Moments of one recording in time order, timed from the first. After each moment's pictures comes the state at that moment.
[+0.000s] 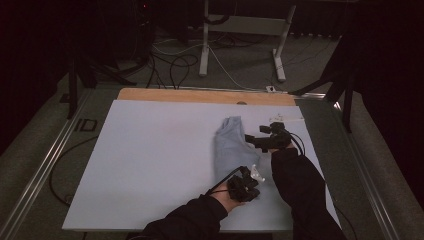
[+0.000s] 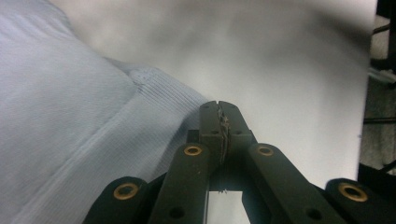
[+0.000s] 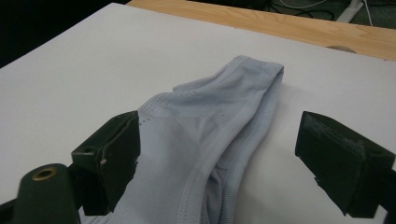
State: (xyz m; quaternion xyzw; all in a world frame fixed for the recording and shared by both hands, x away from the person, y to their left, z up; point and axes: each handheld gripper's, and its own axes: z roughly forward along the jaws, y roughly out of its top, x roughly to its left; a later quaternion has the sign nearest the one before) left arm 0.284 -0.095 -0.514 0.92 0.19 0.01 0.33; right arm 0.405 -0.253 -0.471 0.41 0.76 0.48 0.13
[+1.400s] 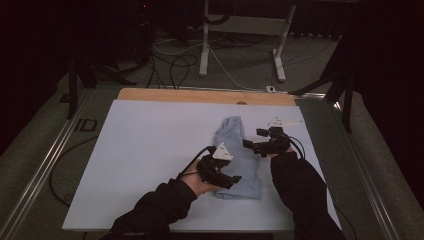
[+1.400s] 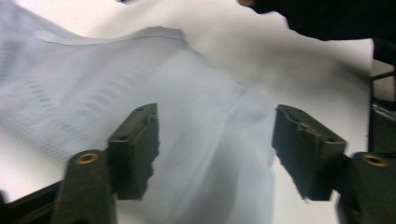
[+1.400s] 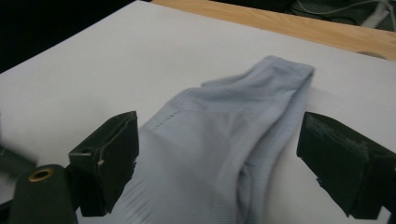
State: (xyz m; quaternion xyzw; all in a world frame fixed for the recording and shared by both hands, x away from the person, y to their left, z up) left arm 0.313 0.005 -0.461 0.88 0.23 0.06 0.42; right arm 0.389 -0.246 -0.468 0.37 0.78 0.49 0.12
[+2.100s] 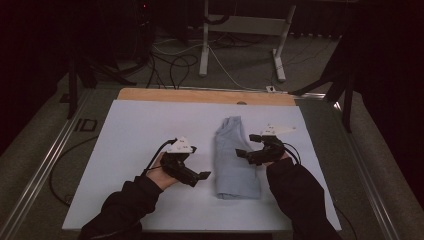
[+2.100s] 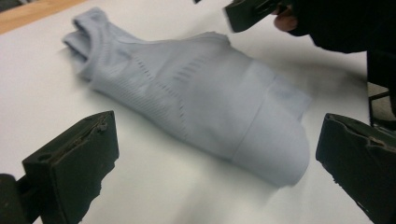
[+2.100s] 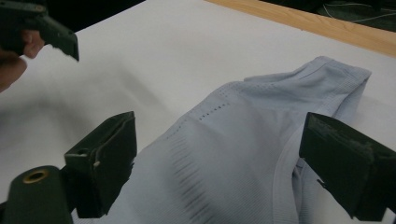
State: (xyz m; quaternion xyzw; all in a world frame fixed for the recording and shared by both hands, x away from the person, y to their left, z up) left arm 0.321 0.103 -0.461 0.85 0.23 0.08 0.47; right arm 0.367 -0.227 -0.469 0.32 0.80 0.50 0.11
